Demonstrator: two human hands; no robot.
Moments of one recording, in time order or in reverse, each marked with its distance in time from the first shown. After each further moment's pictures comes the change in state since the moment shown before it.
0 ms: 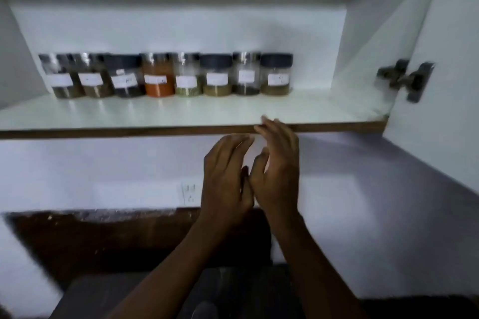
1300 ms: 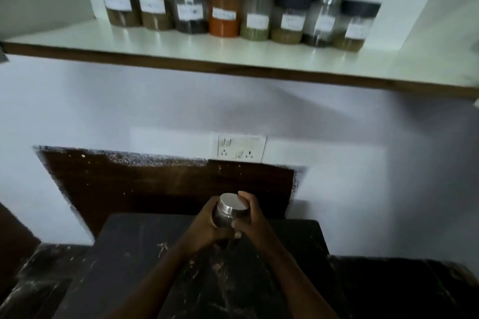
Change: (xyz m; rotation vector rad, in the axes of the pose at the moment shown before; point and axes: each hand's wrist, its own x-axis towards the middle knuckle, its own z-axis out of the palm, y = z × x) left_hand -0.249 -0.174 -0.091 -0.660 -0.619 -0.895; right_hand -0.263 -0.041 0.089 0.454 -0.987 0.886
